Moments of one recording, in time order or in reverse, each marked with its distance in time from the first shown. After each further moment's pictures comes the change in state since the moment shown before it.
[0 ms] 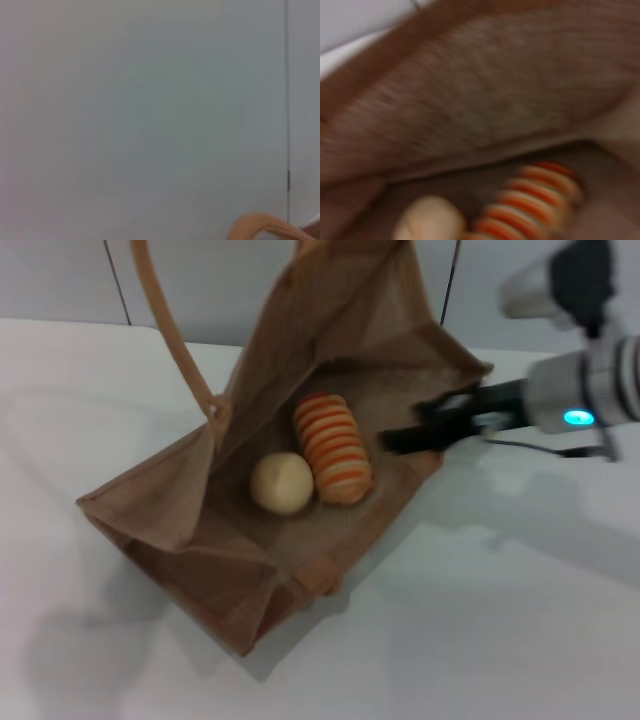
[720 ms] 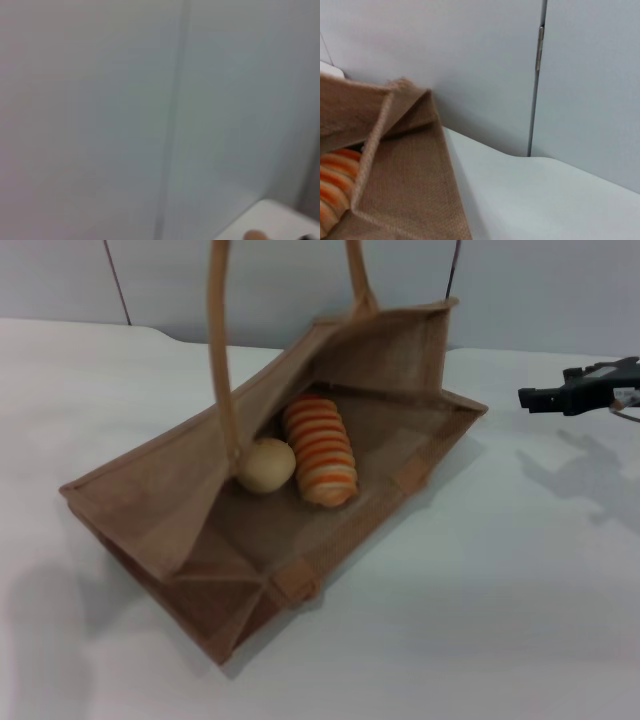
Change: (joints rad) left arm 0.025 0.035 -0.012 -0.300 -0.494 0.053 0.182; right arm -0.154 0.021 0.313 -0.182 -0.325 -0.039 0.074
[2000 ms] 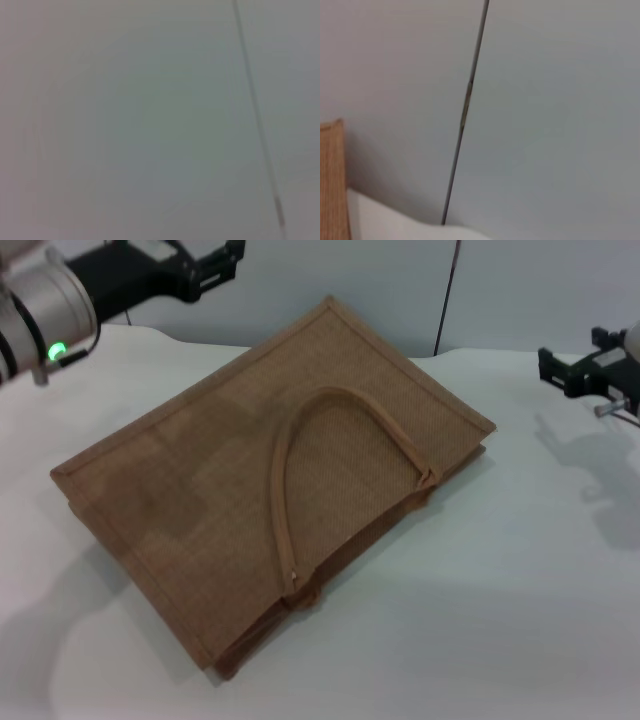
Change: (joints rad) left arm 0.254 -0.090 0.261 -0.492 -0.687 0.627 1.143; right arm -0.105 0.032 -0.366 0.225 1.267 -0.651 -1.128
